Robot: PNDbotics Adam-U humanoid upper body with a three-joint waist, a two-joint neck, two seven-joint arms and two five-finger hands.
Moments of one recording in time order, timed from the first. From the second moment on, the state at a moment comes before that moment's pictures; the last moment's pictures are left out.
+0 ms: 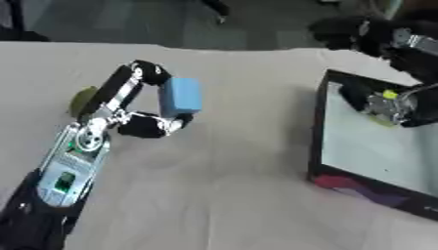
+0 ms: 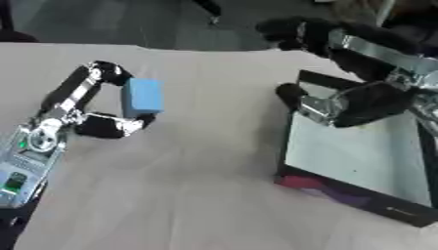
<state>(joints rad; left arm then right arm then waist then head) -0.65 0.21 -0.26 -1.58 -0.55 0.06 -0.18 -0.62 -0.86 0.29 -1.99 -0.14 -0.05 0.42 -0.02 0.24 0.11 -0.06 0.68</state>
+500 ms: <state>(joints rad) -0.66 0.13 -0.30 -1.59 -0.60 0.04 -0.17 -0.66 -0.83 0.34 -1.99 -0.01 -0.02 0.43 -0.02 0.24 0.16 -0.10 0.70</state>
